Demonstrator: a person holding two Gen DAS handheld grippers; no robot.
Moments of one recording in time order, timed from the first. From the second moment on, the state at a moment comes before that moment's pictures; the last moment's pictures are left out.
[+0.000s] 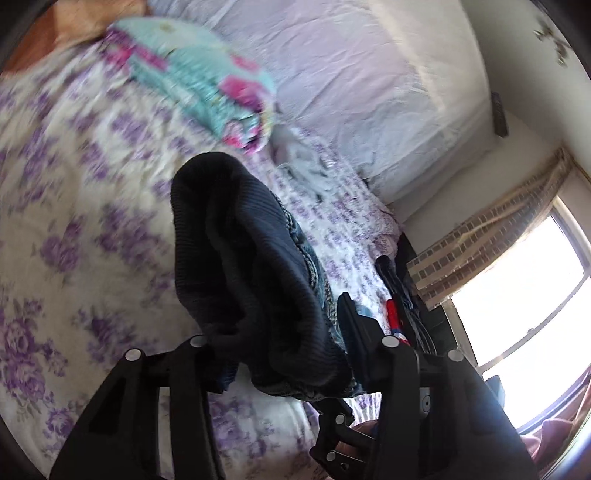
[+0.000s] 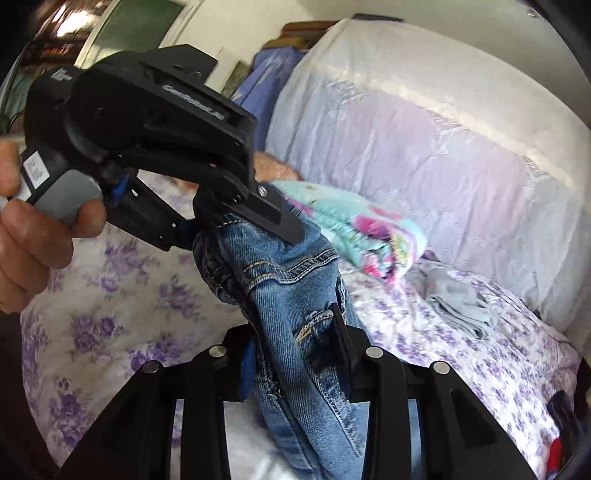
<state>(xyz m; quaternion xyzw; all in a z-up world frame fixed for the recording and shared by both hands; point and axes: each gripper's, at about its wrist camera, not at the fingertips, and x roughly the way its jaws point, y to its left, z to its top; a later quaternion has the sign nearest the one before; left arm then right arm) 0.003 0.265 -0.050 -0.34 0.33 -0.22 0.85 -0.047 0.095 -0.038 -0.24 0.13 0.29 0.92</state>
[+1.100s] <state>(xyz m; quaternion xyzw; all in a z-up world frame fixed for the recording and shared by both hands) 0.079 -0.103 -0.045 -0.05 0.43 -0.37 0.82 0.014 -0.228 -0.095 0.29 0.32 0.22 0.87</state>
